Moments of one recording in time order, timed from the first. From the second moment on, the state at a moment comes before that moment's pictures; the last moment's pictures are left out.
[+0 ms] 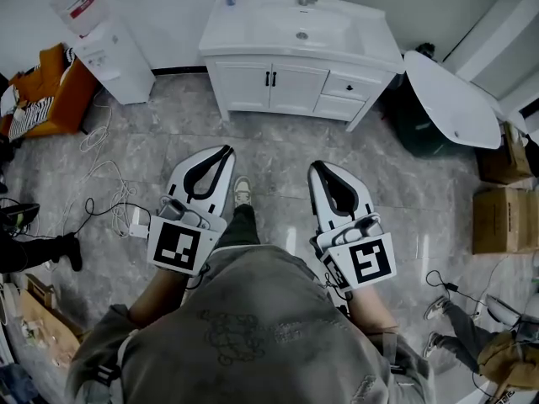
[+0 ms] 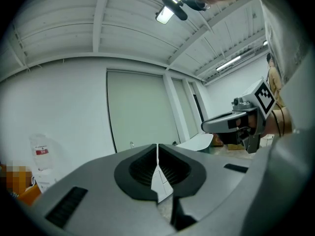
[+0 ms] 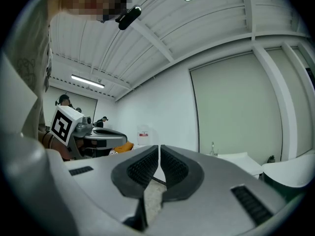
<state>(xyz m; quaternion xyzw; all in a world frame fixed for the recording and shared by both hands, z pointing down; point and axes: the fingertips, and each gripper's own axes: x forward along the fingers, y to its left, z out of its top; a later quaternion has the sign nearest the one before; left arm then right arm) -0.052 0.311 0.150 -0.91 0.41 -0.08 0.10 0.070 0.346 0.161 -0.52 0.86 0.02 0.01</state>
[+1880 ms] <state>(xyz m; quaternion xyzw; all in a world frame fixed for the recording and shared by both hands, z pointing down) -0.054 -0.095 0.224 -0.94 0.30 -0.13 0.05 0.047 -0.068 0.219 -0.55 0.83 -0.08 -0.08</state>
